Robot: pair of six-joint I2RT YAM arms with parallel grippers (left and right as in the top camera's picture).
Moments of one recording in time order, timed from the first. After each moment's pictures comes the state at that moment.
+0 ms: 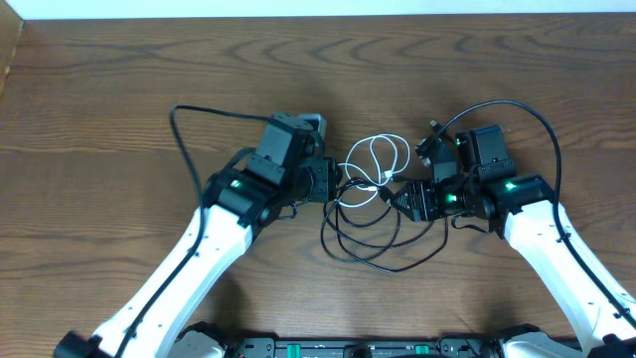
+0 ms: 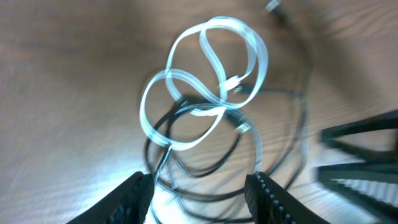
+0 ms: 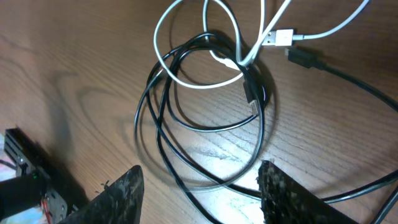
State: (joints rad) left arm -0.51 1.36 1.06 -0.67 0.19 -0.45; right arm 0.27 1.35 0.88 -0.65 -0.51 0.14
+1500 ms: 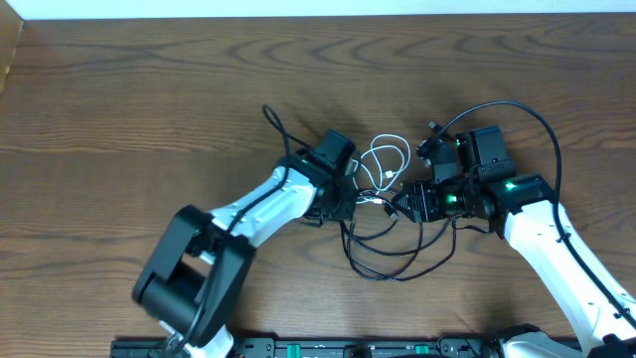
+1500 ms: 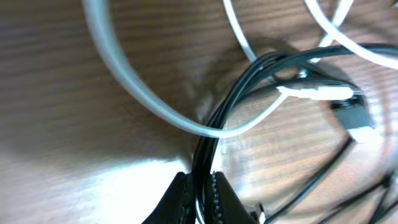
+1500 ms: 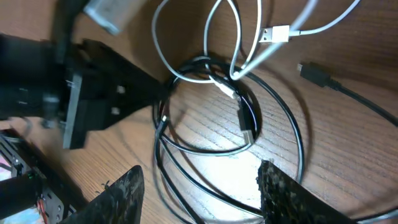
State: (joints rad) left arm -0.58 1.80 1.06 -0.61 0.24 -0.45; right arm 0.27 1.35 0.88 -0.67 -0.50 0.14
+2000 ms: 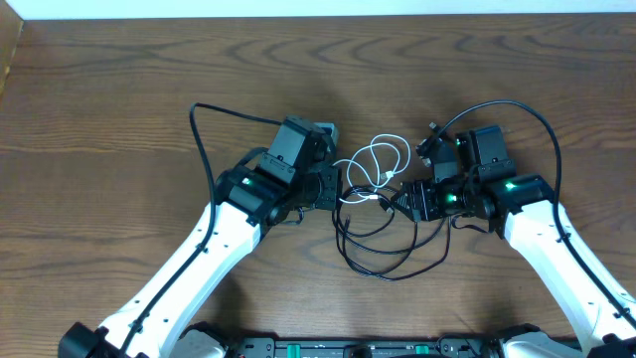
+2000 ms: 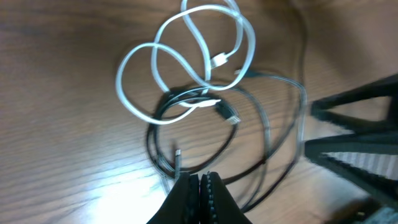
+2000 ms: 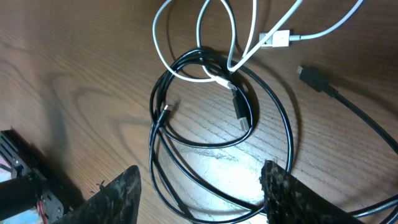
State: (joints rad) left arm -0.55 1.38 1.08 -0.71 0.23 -0.43; right arm 0.27 1.35 0.88 -0.66 -0.50 0.14
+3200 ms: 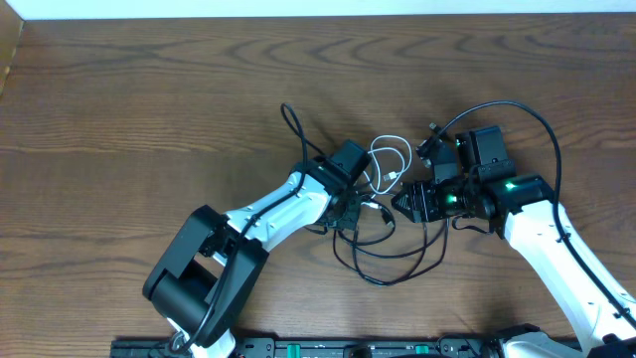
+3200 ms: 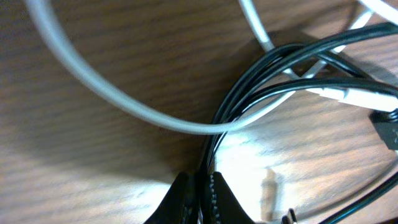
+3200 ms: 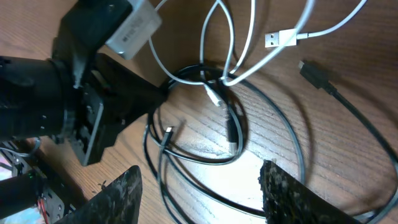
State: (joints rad) left arm -0.67 1.83 1.08 -0.66 0.10 -0.42; right arm 0.27 1.36 0.88 -0.67 -0.50 0.14
